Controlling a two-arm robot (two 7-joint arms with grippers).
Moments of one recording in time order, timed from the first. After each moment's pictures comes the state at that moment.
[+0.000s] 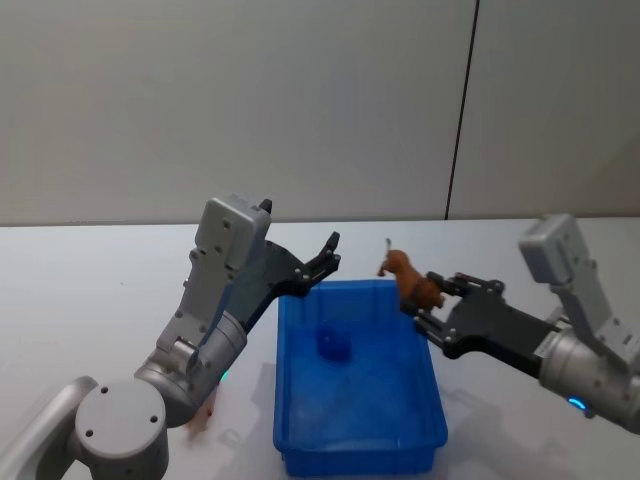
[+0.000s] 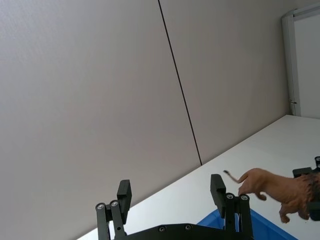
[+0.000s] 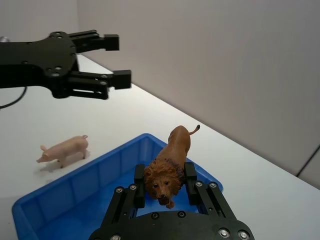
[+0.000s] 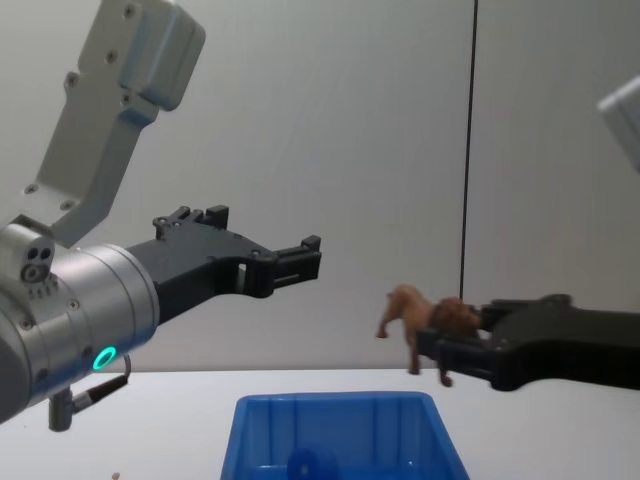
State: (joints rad) left arm -0.24 0.38 0.45 -1.63 -0.20 0.01 -0.01; right arm 0.21 0.33 -0.32 -1.56 0.18 0.13 0.54
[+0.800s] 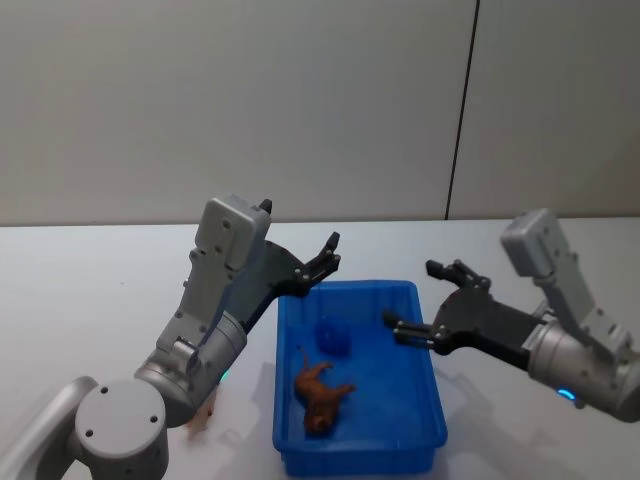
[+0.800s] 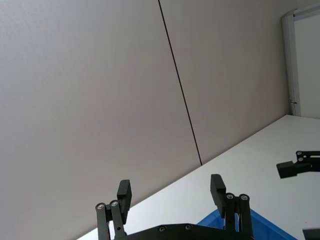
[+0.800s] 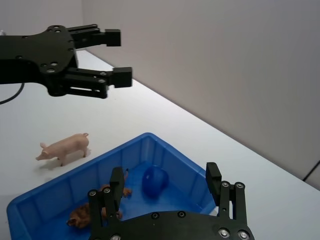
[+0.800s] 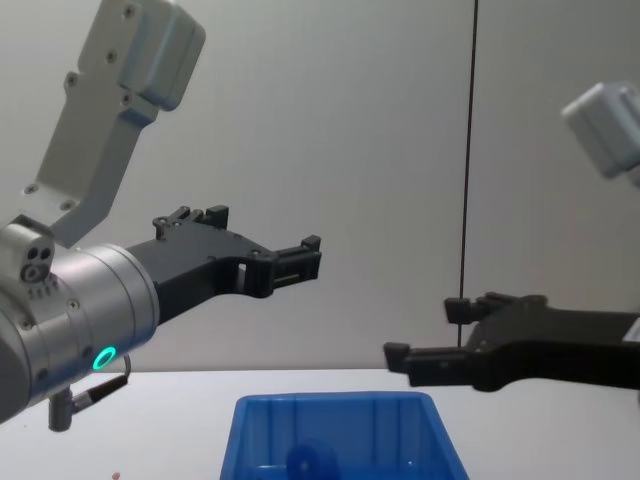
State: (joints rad) left arm -0.24 0.38 0.45 -1.63 -0.20 0.01 -0.01; right arm 0.26 0.30 -0.33 -1.50 0.15 0.13 0.58
